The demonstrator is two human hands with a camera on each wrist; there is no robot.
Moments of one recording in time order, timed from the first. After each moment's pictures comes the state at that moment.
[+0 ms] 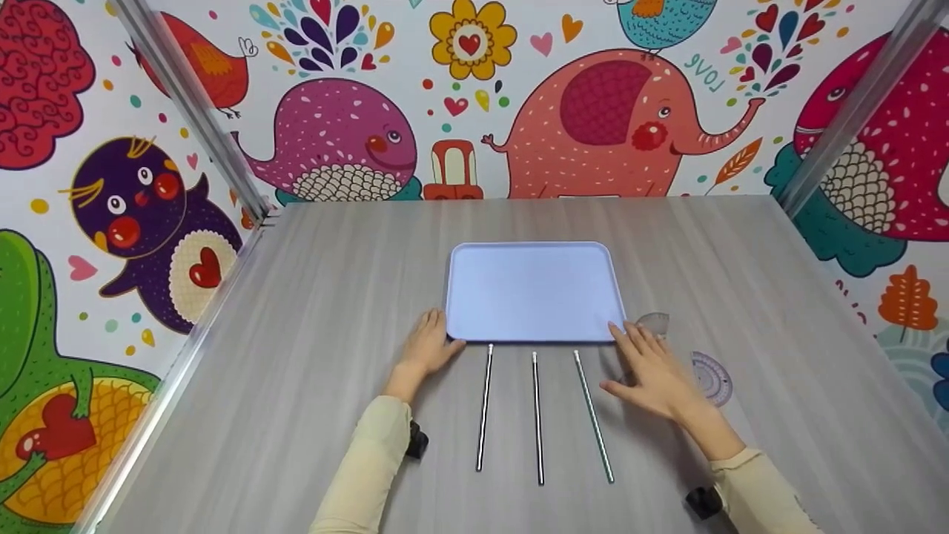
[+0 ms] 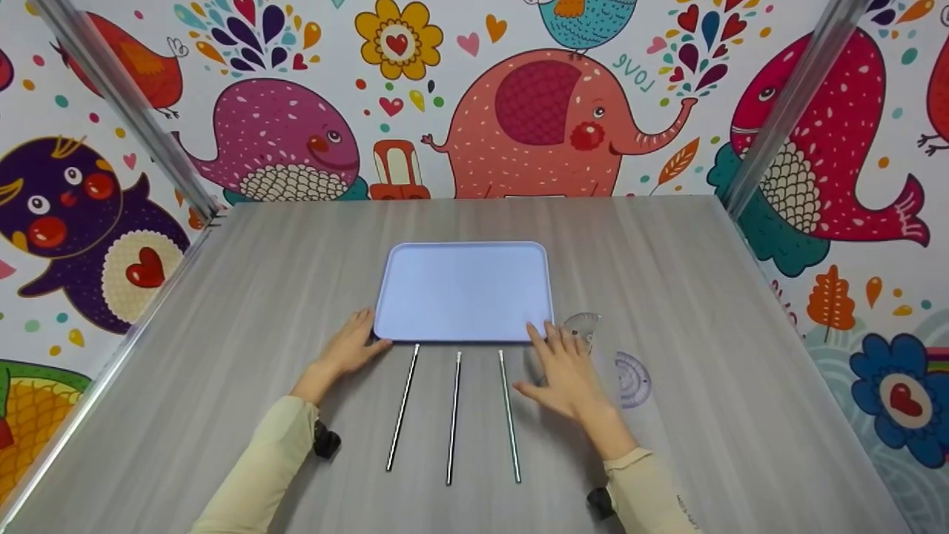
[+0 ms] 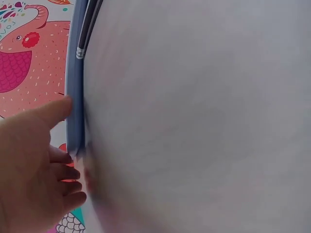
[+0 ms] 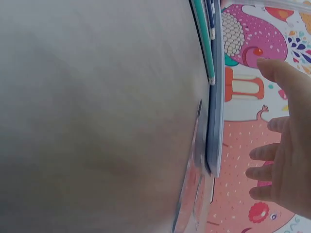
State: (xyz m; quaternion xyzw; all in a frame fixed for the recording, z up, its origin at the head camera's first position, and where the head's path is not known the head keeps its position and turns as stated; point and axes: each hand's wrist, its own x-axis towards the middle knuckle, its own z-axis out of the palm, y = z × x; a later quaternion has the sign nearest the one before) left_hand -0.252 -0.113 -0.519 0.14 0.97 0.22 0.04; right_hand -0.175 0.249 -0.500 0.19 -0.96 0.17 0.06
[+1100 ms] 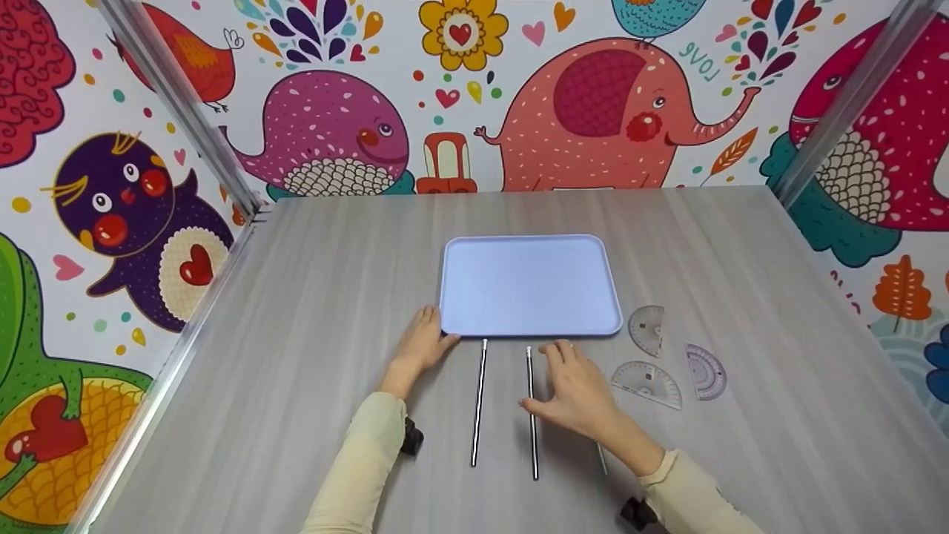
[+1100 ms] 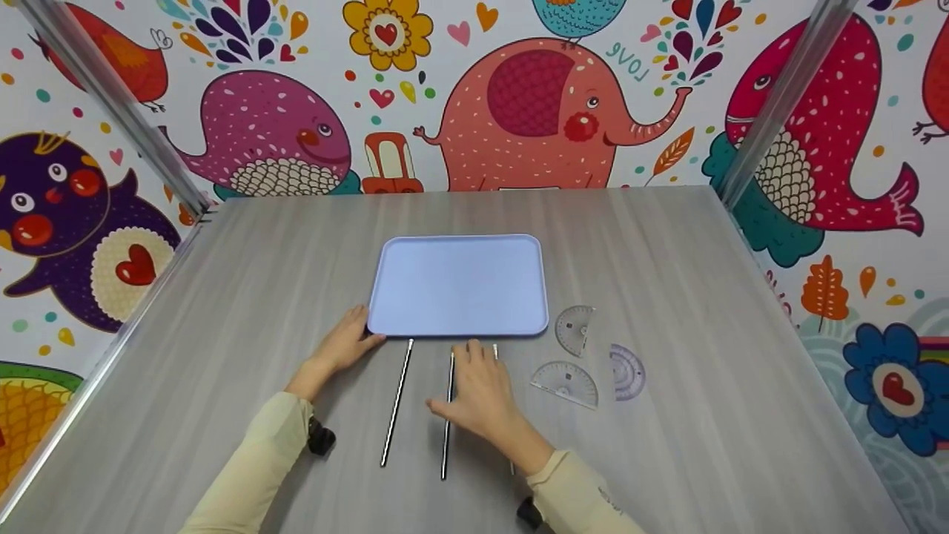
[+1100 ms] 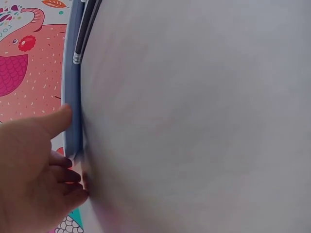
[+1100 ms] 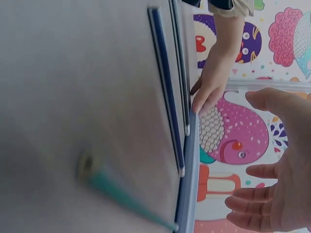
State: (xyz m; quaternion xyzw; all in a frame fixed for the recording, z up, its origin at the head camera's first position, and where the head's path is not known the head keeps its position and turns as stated) left_hand -0.252 -0.110 -0.519 0.14 0.96 0.23 0.04; right_hand -0.149 0.139 -0.484 0.20 -0.95 0.19 0.13
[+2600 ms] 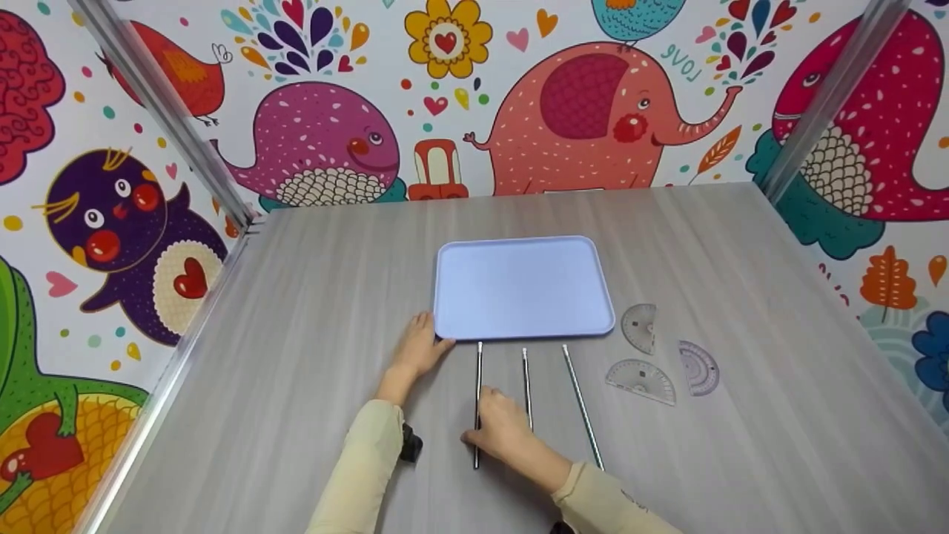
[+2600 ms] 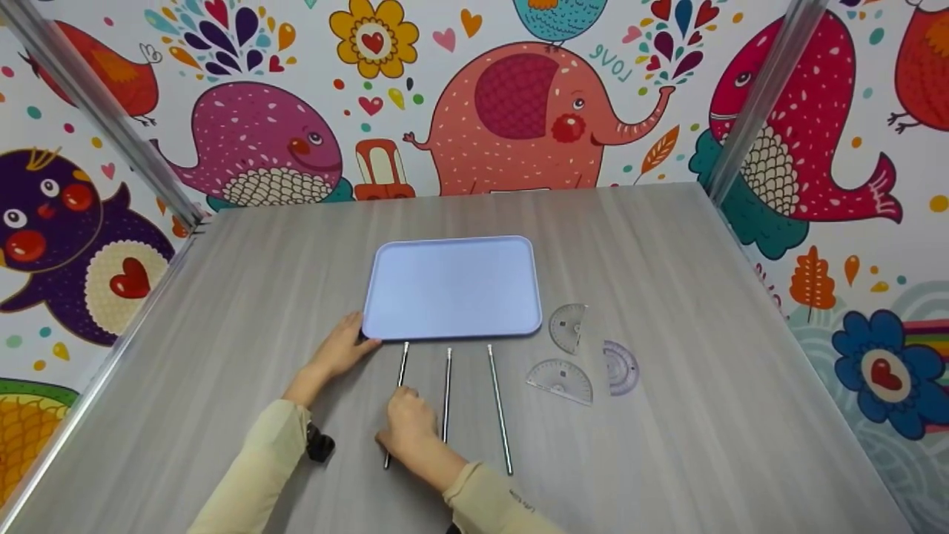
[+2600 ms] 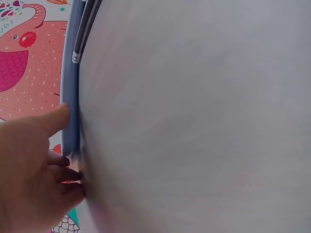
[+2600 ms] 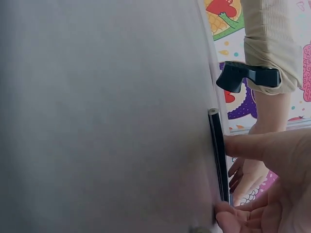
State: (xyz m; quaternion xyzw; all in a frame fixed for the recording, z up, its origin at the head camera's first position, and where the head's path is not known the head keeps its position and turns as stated) left_hand -0.252 -0.110 -0.523 0.13 0.96 0.25 0.04; right_hand -0.128 0.044 -0.513 0.14 -0.97 0.21 0.02
